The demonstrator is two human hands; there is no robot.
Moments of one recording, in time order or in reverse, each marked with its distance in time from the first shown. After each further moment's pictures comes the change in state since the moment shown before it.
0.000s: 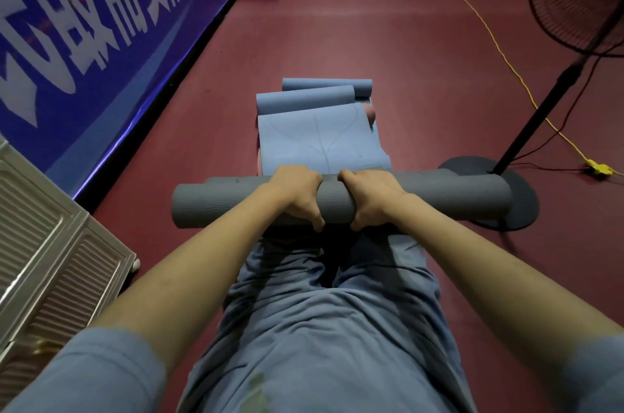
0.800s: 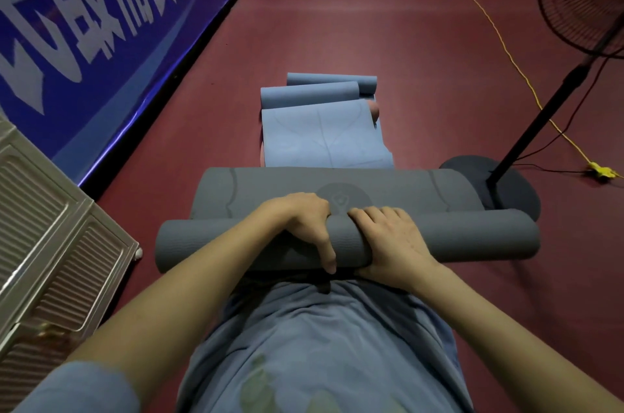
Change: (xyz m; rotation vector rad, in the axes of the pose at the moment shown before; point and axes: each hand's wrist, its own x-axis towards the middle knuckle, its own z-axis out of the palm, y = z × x) left_hand -0.057 0.032 -0.002 -0.270 -0.310 0.050; right_hand -0.101 -0.032 0.038 0.082 0.180 -0.045
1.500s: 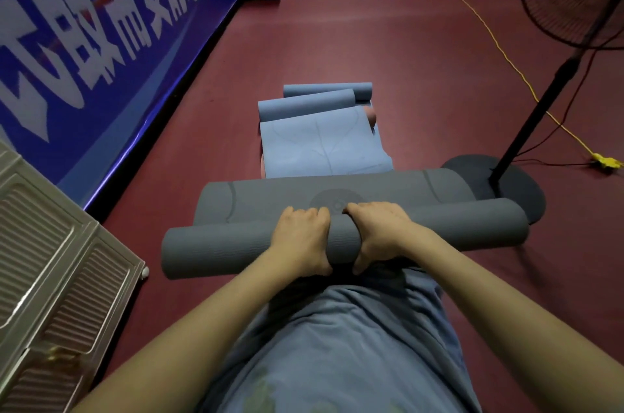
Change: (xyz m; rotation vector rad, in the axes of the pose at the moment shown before) left_hand 0.003 0.009 0.053 0.256 0.508 -0.068; right_hand 0.048 0.014 -0.017 0.056 -0.297 0.066
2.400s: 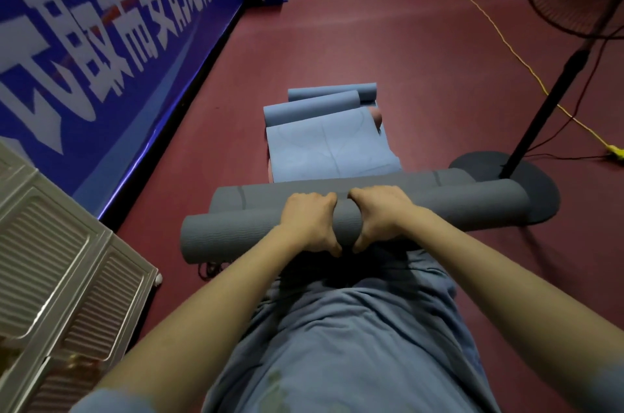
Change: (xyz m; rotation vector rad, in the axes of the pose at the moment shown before) left_hand 0.039 -0.019 -0.012 0.012 -0.052 -0.010; right_hand 0.030 0.006 -0.012 -0.017 0.083 0.019
